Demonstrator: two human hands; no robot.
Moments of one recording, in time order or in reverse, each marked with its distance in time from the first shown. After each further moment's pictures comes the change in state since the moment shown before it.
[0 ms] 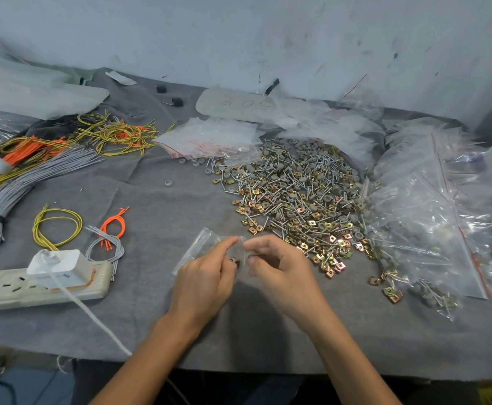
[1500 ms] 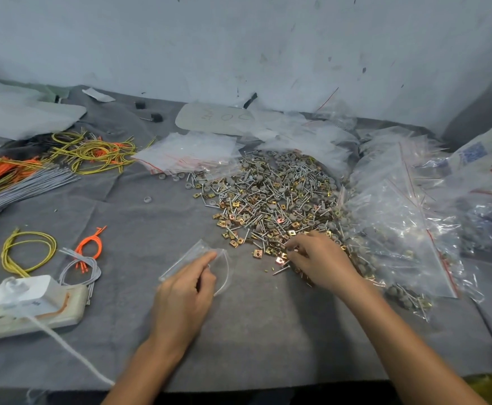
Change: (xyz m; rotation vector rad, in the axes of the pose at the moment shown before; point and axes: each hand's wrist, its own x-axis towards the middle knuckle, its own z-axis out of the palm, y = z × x) left_hand -0.002 0.001 0.008 -0.067 0.126 -0.046; right_hand 0.048 0.025 -0.113 -0.993 -0.118 0.090
